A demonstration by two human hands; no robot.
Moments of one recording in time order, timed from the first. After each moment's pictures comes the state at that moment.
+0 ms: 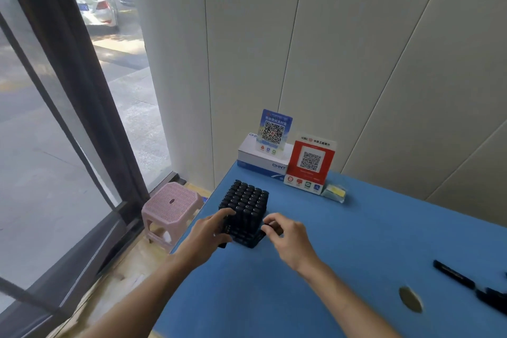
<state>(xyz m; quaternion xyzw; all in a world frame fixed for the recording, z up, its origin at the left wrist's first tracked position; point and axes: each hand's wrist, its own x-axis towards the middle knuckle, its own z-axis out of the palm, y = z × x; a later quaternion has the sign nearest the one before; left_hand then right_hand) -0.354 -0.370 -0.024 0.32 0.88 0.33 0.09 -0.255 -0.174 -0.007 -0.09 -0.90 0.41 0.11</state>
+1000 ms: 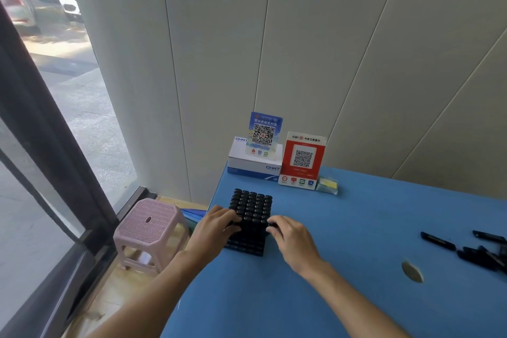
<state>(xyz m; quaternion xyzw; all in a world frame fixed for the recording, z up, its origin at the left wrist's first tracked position) -0.420 -0.374 -0.032 0.48 0.81 0.32 -0.06 -0.282 -0.210 -0.018 -0.14 -0.95 0.21 0.17</state>
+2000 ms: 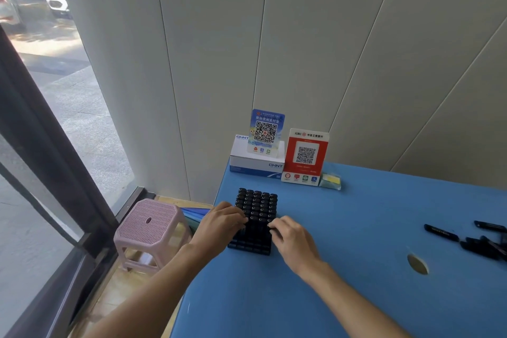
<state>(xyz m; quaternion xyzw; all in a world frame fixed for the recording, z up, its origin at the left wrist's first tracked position) -0.444 -0.371 -0.036 0.55 0.79 0.28 -0.08 -0.293 -0.221 -0.032 -0.18 -0.96 0.18 0.13</state>
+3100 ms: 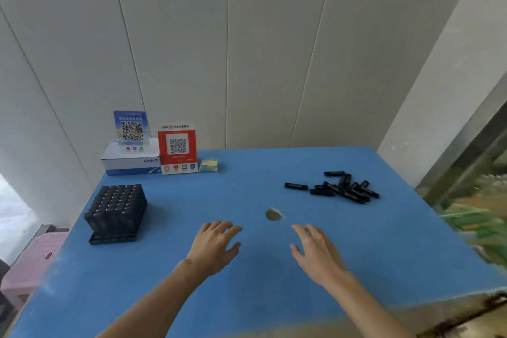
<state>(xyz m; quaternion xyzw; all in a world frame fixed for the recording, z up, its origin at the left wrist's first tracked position) -0.178 -0.204 -0.057 0.64 0.74 0.17 -0.11 0.055 -0.074 -0.011 -0.38 -0.92 0.08 0.06</state>
